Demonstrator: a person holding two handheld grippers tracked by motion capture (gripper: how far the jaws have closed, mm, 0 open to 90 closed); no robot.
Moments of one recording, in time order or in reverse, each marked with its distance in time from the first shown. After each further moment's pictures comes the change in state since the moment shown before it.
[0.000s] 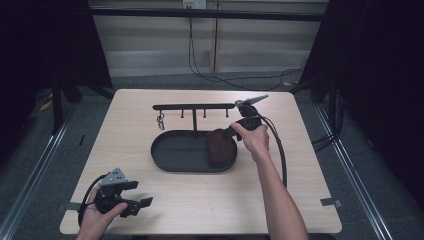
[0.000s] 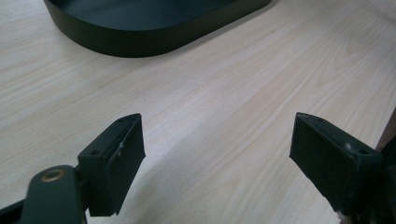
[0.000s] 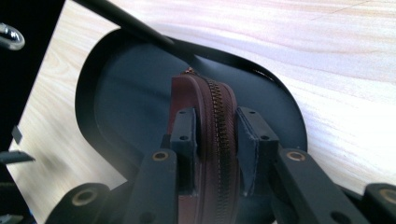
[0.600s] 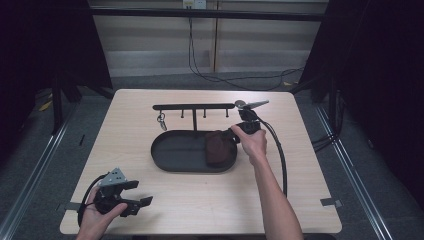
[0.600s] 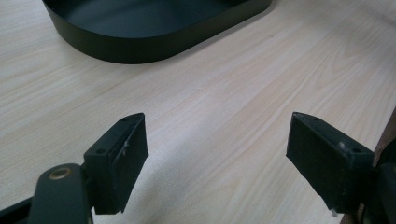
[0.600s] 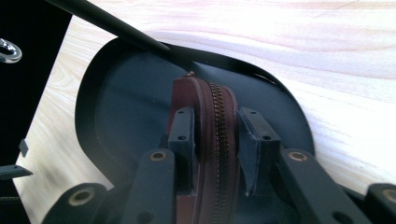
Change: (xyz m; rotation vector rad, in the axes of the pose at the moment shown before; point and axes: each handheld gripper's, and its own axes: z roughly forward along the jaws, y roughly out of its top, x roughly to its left) left arm -0.002 0.001 -0.002 -0.016 0.008 0.017; right arm -0.011 -0.007 0.015 -0.042 0.039 0.025
